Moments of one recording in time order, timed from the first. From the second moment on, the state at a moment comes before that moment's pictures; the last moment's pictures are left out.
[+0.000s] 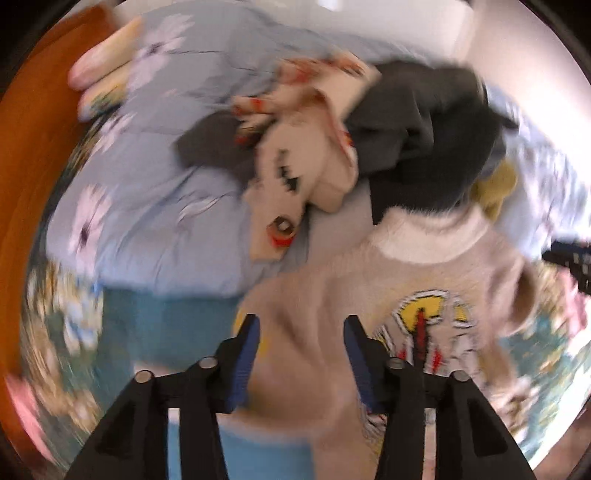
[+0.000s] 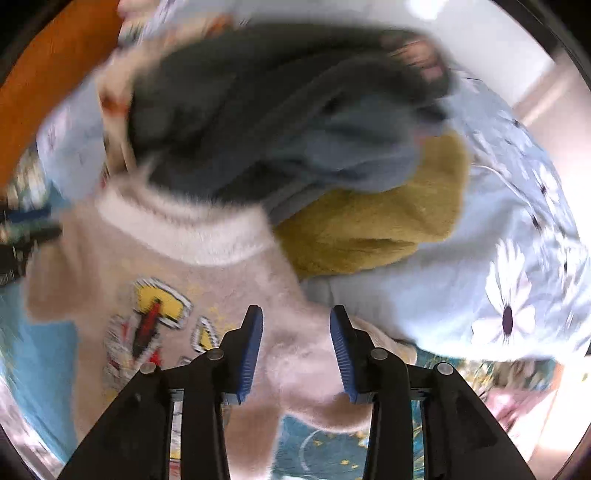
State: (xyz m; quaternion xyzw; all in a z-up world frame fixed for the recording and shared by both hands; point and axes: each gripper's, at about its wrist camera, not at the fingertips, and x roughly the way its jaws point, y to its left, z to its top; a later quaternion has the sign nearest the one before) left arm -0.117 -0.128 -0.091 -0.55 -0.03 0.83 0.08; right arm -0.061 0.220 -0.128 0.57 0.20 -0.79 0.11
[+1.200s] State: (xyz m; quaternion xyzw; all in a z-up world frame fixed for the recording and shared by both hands) left arm 0.118 -0.100 -0.240 -0.72 -0.28 0.63 0.03; right arm 0.183 0.321 -0.244 0.73 -0.26 -0.63 0.05
